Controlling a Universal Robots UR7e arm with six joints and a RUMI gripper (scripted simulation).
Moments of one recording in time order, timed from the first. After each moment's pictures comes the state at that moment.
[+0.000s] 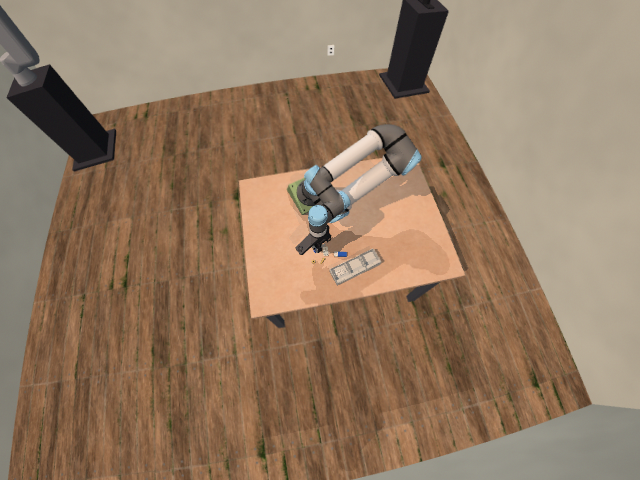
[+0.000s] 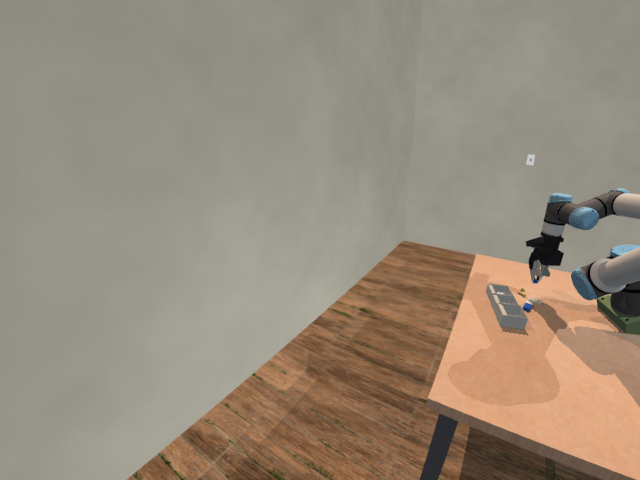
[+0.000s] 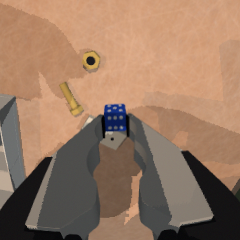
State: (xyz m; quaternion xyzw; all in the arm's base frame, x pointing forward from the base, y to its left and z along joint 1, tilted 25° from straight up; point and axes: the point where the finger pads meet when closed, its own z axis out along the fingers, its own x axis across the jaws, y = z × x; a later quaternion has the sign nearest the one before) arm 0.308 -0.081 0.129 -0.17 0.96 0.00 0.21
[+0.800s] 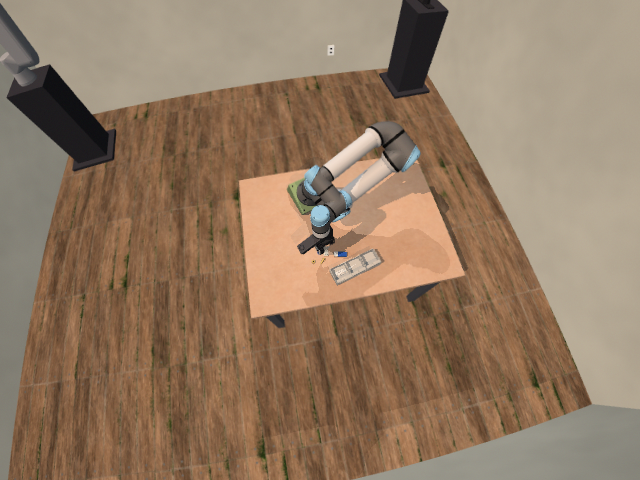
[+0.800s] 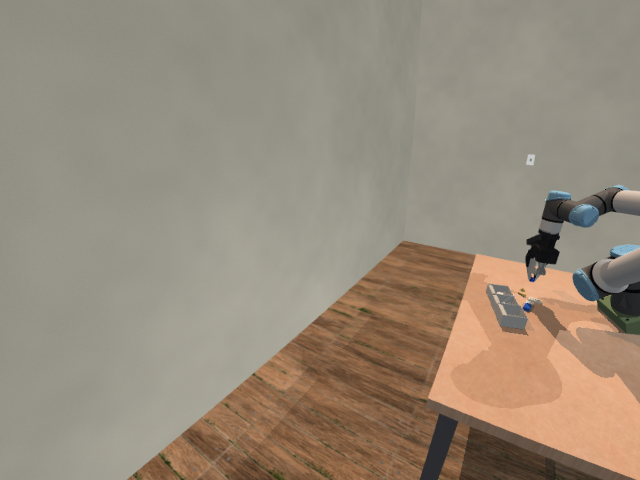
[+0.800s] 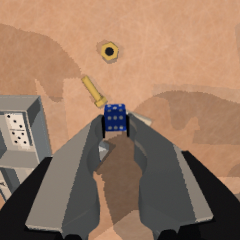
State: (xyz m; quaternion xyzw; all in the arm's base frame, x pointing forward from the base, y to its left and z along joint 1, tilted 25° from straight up) arm 0.320 -0.069 0.146 -0.10 0.97 0.03 0.23
